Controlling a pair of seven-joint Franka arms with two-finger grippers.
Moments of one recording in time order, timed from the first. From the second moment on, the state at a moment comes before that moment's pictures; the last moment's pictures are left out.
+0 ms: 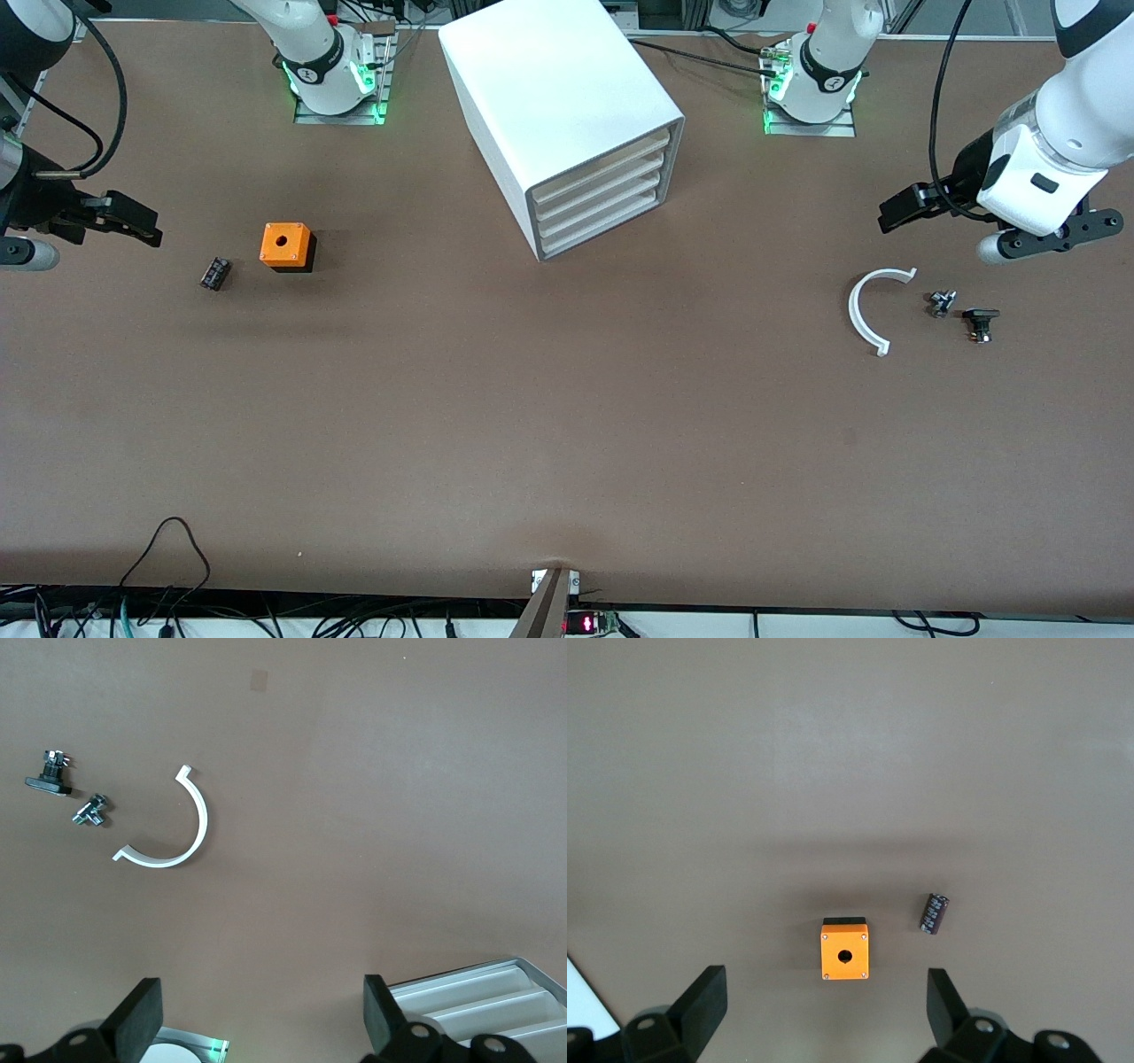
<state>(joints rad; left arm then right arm) -0.01 0.05 -0.13 -1.58 -0.06 1.50 -0.41 0.11 0.07 -0.12 -1.59 -0.03 1.61 0.01</state>
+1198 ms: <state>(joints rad) -0.01 0.05 -0.13 -1.56 -0.06 1.48 -0.41 0.12 0.07 -0.12 -1.59 -0.03 1.61 0.01</state>
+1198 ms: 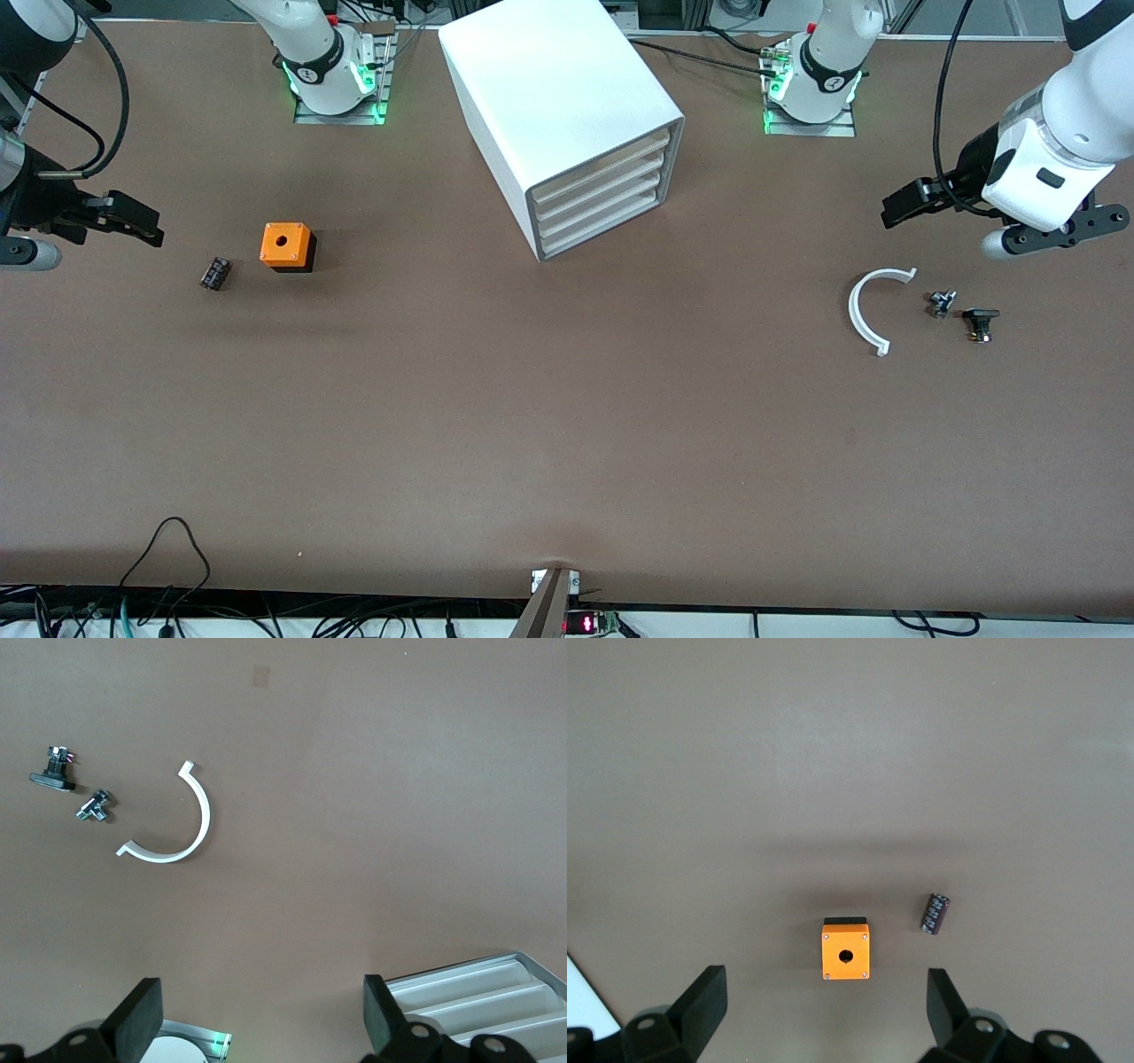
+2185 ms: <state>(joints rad) -0.02 0.05 -0.14 -1.54 -0.06 1.47 -0.41 0.12 0.07 -0.10 -1.59 -0.04 1.62 0.00</state>
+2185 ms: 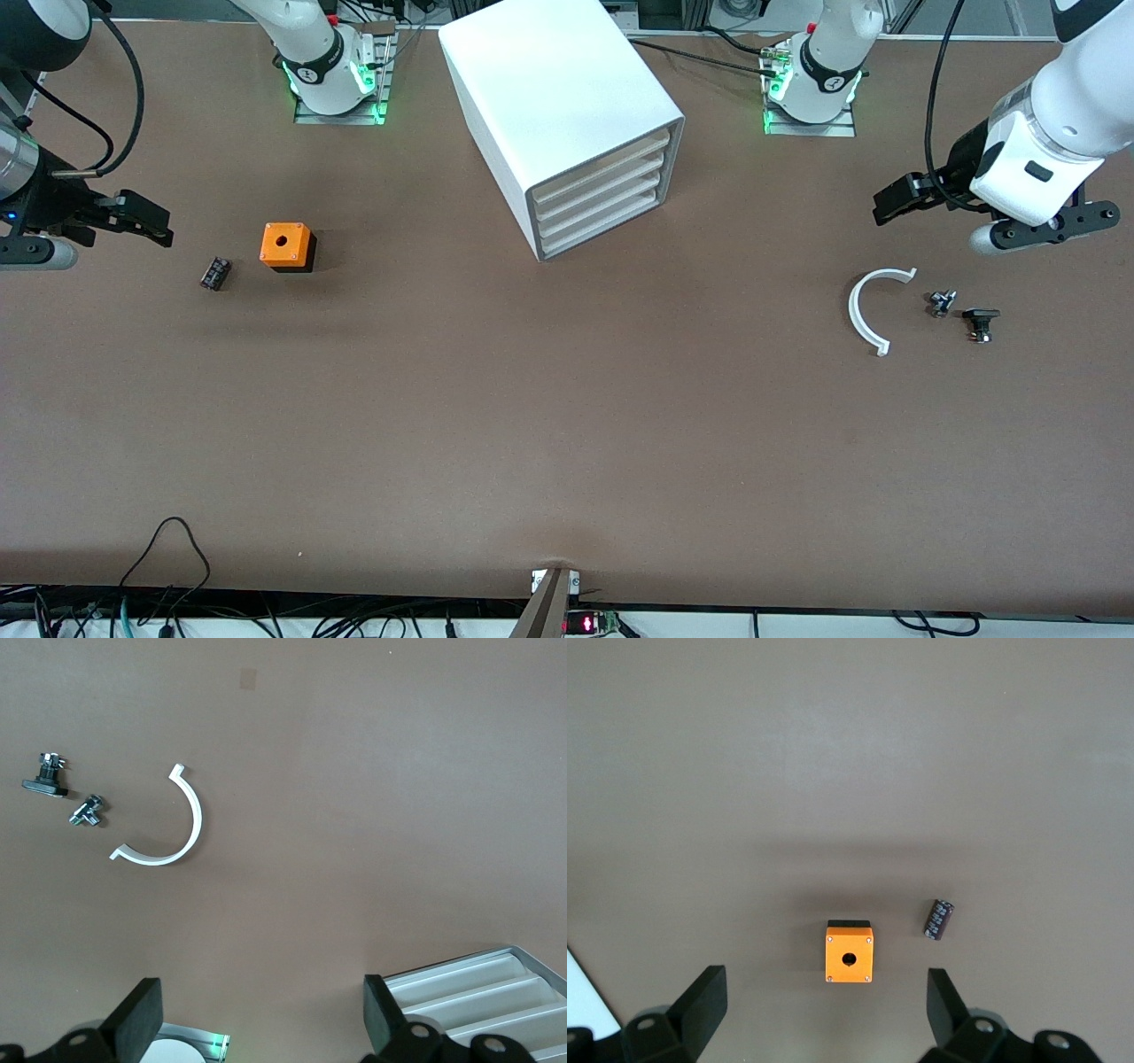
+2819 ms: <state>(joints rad) -0.07 0.15 -0.14 -1.56 -0.06 1.46 -0.40 0.12 0.07 -0.10 -1.59 -0.04 1.63 0.00</state>
